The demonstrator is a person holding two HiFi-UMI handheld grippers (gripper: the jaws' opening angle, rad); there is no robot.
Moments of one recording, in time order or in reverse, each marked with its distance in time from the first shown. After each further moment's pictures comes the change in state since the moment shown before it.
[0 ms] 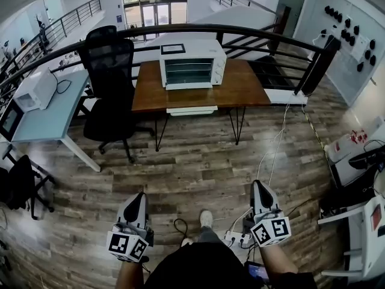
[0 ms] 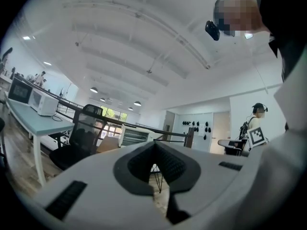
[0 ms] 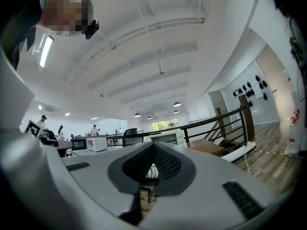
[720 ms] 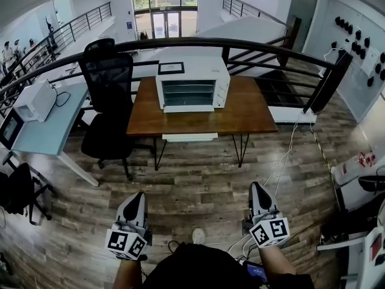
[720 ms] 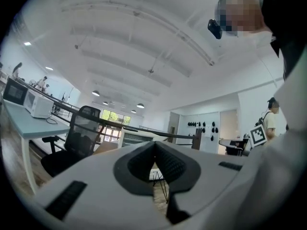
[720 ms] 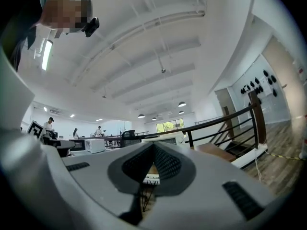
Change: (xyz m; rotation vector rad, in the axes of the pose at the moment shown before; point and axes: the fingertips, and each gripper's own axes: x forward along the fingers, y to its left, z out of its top) left arm 0.158 0.014 0.001 0.014 -0.033 0.053; right arm 0.146 -0.096 0.011 -0.005 -0.008 0.082
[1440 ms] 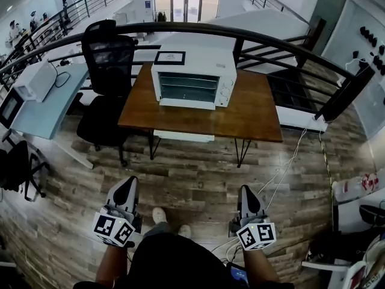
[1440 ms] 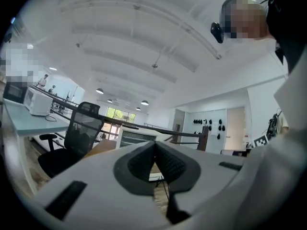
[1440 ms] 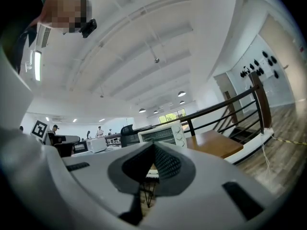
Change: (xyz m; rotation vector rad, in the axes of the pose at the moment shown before) left arm 0.110 -0.012 -0.011 -0.001 0.038 0.066; right arm 0.073 -0.082 -0.040 0.104 0.088 0.048
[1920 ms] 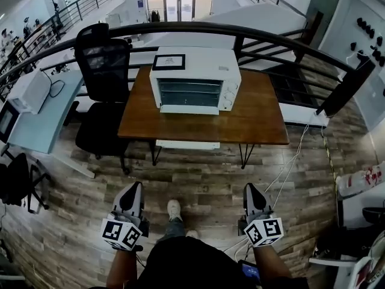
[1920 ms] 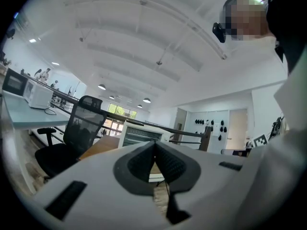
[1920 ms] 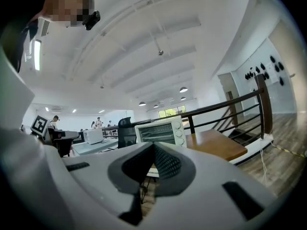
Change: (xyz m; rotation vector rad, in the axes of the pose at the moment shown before) left arm 0.047 0.048 -0.020 -0.050 0.028 0.005; right arm 0.063 -0.009 -0.016 -0.065 0.083 -0.014
